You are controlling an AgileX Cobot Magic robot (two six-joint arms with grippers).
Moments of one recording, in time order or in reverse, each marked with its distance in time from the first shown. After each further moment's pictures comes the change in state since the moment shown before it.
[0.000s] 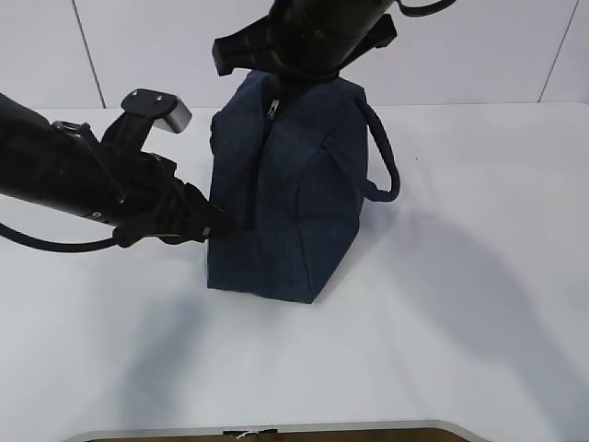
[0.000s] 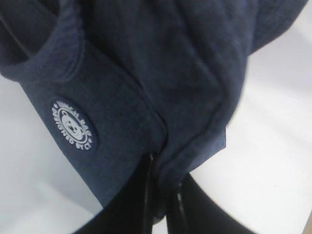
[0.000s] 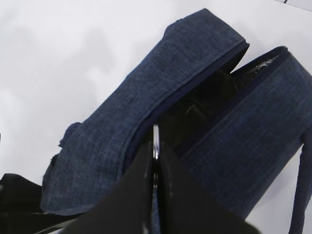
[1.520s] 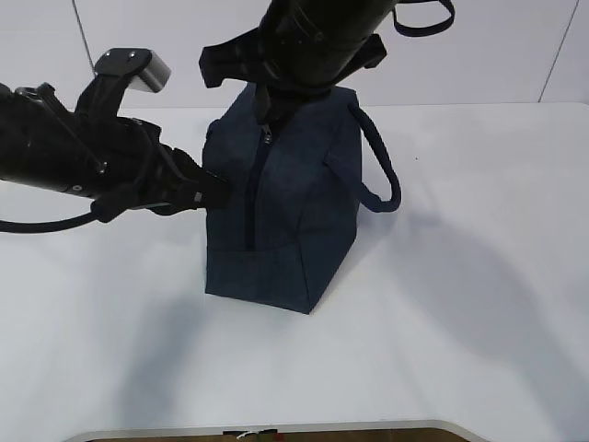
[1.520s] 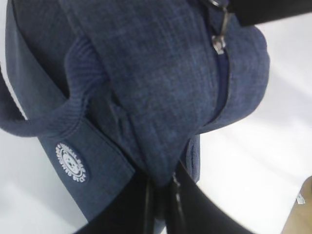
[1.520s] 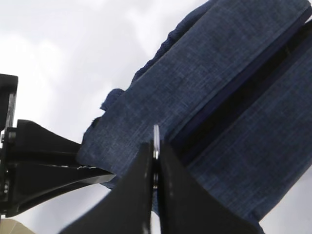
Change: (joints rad) left arm 0.000 -0.109 0.015 -0.101 0.002 0.029; right arm -0.002 -0.011 -0.002 0.251 0.086 -0.180
